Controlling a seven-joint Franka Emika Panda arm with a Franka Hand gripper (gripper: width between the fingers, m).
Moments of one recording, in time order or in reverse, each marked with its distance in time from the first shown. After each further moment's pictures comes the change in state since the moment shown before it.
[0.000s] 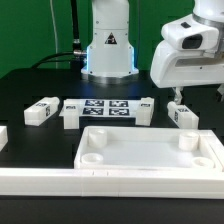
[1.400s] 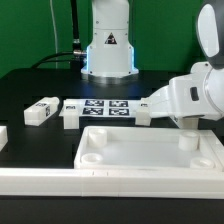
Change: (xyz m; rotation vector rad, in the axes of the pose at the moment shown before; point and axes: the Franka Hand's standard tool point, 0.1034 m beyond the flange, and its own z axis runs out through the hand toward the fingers) arm -0.011 0.008 0.037 0.014 -0.753 -0.009
